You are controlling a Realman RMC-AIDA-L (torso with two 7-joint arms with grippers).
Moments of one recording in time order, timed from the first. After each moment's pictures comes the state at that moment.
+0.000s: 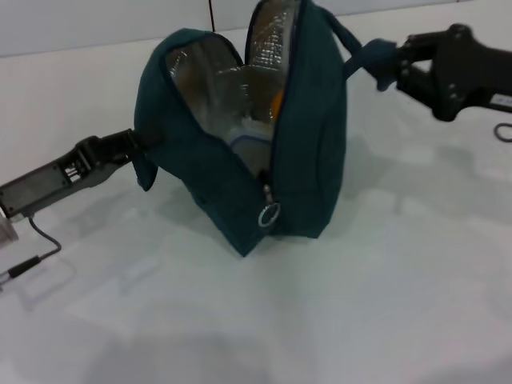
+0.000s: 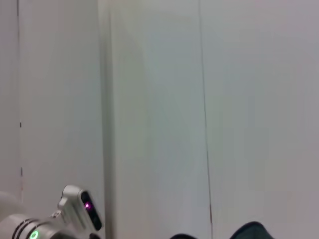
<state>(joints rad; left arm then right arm) -0.71 -2.08 2.85 -0.35 -0.54 1.69 -1.83 0.42 1.99 -0.83 -0.76 -1.47 -1.67 1.22</state>
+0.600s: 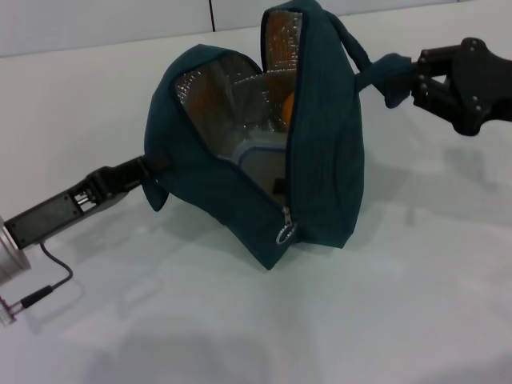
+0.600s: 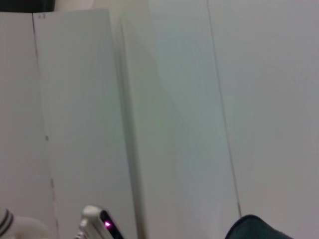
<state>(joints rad) -0.64 -2.08 2.85 -0.28 -0.53 1.69 -1.73 0.42 1.96 -0.81 -0.73 -1.50 -1.77 1.30</state>
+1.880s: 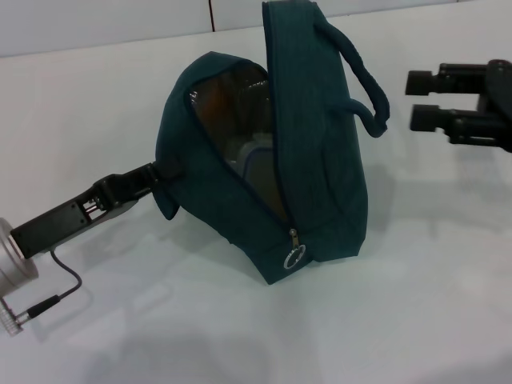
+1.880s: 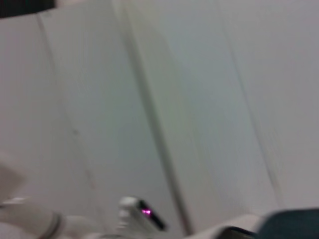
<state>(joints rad) -0.63 -2.08 2.85 -0.25 -0.52 1.73 -1.72 0.42 1.92 -0.72 -0.79 -1.62 -1.93 1.51</state>
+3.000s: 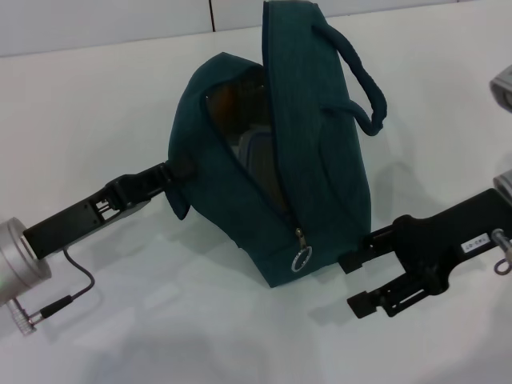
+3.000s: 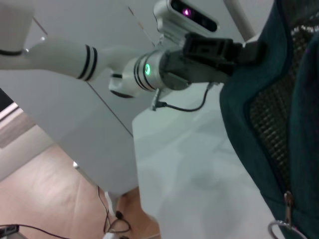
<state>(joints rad) -0.63 -2.08 2.85 -0.20 -0.52 1.72 -1.70 0.56 1.97 -0.96 -0.67 -2.02 -1.85 1.63</state>
